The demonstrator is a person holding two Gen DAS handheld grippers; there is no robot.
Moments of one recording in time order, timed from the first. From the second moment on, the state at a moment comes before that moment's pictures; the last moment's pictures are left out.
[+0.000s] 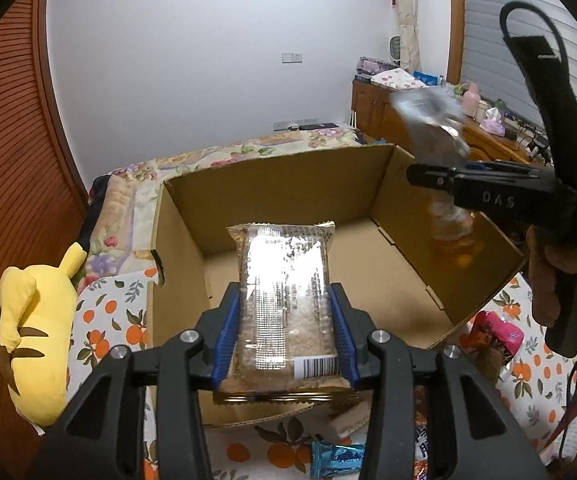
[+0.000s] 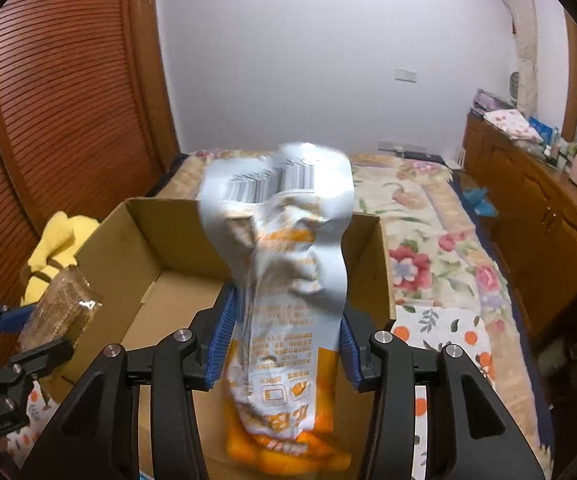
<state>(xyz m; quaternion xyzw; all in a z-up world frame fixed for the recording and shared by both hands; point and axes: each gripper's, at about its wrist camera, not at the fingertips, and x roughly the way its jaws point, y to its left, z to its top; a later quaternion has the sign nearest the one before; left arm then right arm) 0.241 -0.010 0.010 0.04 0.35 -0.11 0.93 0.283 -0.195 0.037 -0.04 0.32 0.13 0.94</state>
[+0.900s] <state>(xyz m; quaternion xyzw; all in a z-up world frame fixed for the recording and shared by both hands) 0.216 -0.018 0.022 0.03 0.32 -0.12 0.94 0.208 -0.199 0.022 -0.04 0.33 0.25 0.91</state>
